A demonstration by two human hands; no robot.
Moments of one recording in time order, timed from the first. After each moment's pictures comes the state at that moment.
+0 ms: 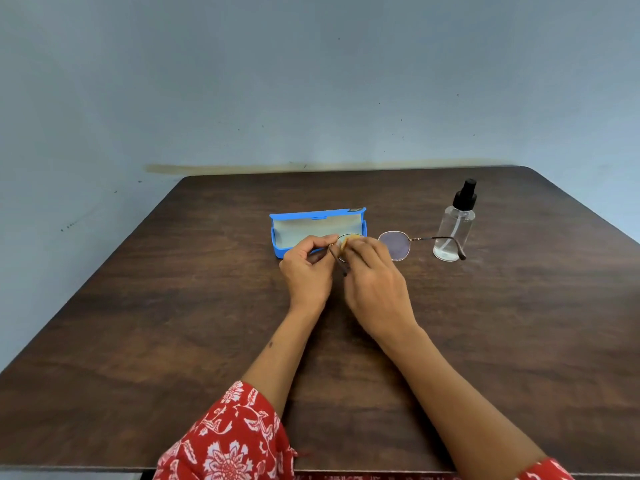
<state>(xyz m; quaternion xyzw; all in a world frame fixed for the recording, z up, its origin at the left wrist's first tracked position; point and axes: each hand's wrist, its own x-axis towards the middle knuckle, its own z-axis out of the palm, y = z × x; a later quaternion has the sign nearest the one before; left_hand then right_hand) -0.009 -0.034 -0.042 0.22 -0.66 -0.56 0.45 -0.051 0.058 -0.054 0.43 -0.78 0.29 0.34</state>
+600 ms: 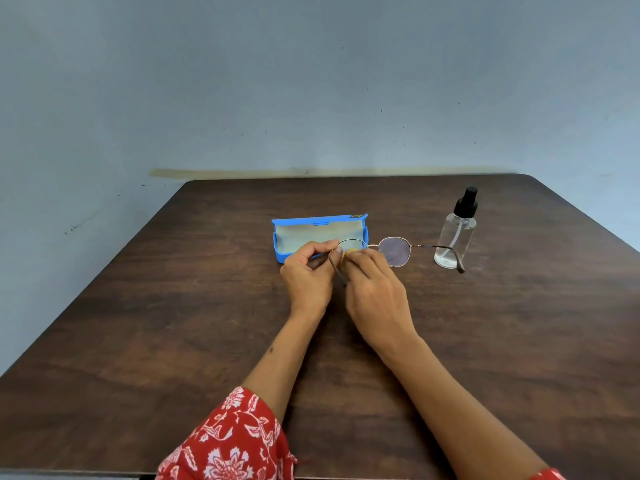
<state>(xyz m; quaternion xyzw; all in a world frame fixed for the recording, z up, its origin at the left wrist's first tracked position) -0.008 -0.033 -0.042 0.22 -0.64 -0.58 0.45 -0.047 0.057 -0.055 0.44 -0.77 0.28 0.38</state>
